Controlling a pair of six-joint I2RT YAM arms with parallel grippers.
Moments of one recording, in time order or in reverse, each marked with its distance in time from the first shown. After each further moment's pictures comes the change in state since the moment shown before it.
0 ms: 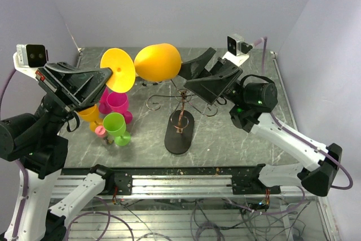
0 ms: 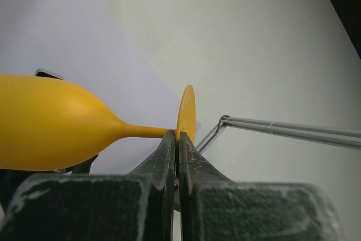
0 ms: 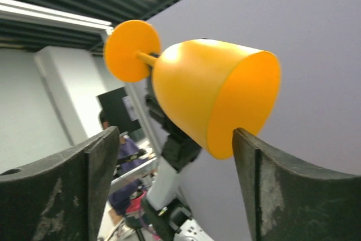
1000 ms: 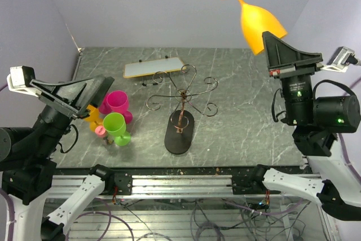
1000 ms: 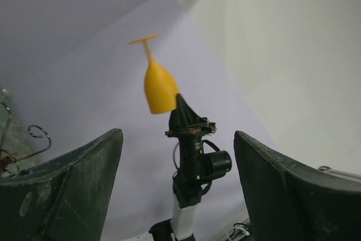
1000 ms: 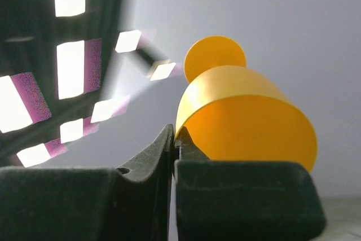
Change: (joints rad) left arm -0.006 -0.117 0.045 -0.521 -0.239 0.312; right arm 0.028 -0.353 0.222 -0.760 0.982 -0.459
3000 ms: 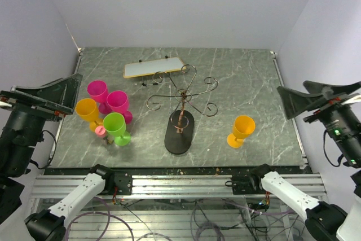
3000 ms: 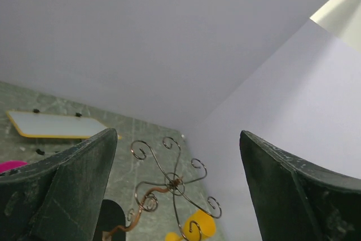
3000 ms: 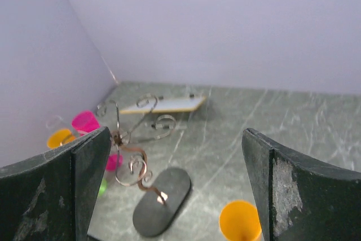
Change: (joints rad) left arm 0.000 0.110 0.420 -0.532 -0.357 0.607; right arm -0.454 -0.095 0.453 -1.177 -0.428 -0.377
